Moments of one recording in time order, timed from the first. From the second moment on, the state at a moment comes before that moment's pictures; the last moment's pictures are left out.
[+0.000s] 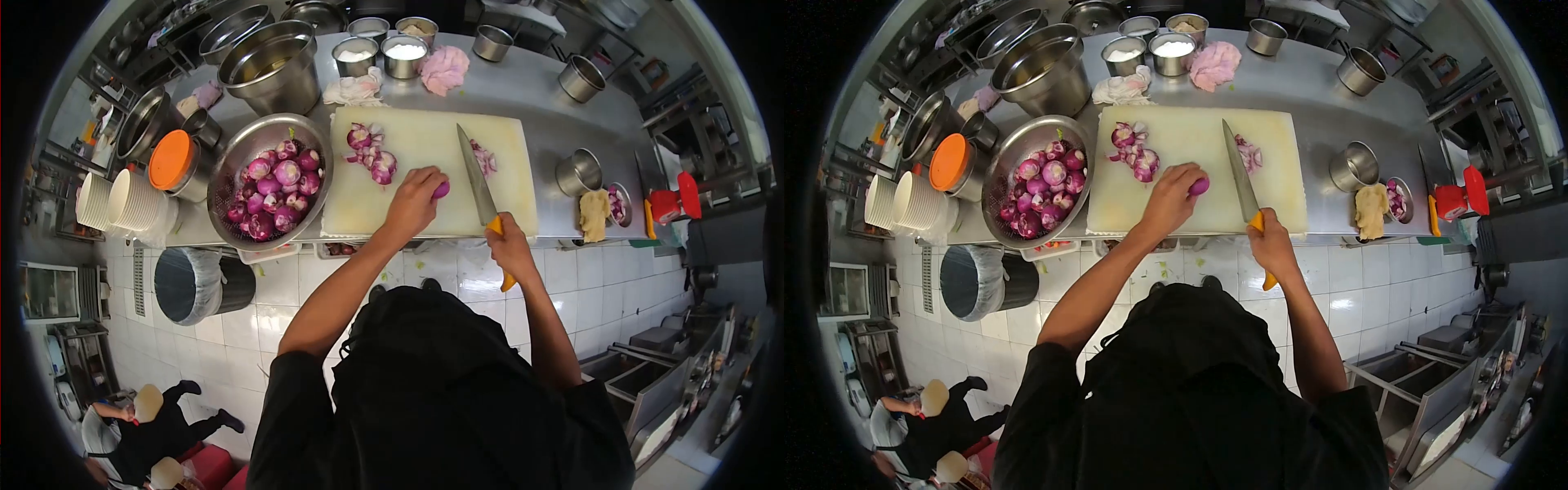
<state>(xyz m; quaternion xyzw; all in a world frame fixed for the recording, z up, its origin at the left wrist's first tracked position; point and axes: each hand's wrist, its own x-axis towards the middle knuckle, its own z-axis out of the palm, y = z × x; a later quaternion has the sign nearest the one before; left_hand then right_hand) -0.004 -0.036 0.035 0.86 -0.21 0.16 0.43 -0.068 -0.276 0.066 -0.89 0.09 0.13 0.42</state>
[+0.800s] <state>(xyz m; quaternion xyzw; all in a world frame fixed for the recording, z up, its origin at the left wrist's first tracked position) -0.003 -0.065 0.002 0.80 -0.07 0.23 0.54 -0.037 -0.227 0.110 -0.94 -0.07 0.14 0.29</state>
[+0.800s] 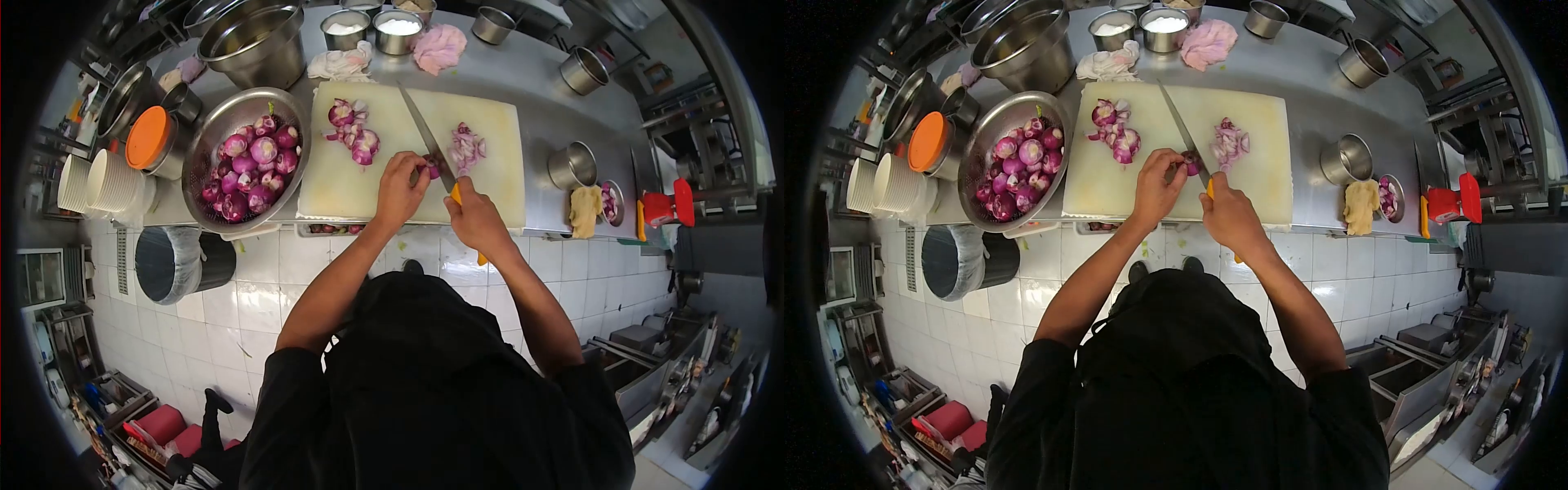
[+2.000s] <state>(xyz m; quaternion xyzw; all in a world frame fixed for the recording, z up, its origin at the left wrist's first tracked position) -0.020 -0.036 0.001 0.84 -0.08 0.17 0.51 -0.030 -0.203 0.138 -0.92 -0.03 0.28 0.28</state>
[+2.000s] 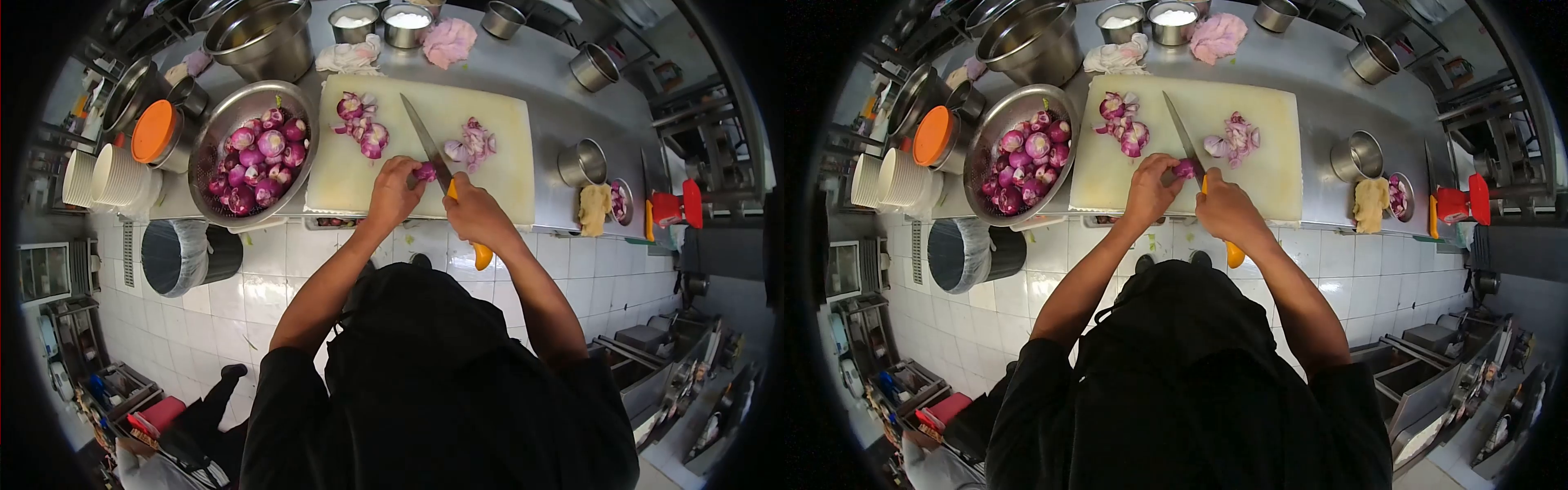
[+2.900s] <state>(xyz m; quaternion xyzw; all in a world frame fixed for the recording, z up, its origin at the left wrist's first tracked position) 0.023 -0.011 0.023 0.87 -0.31 0.04 0.38 -0.033 -0.225 0.151 -0.93 0.03 0.19 0.33</state>
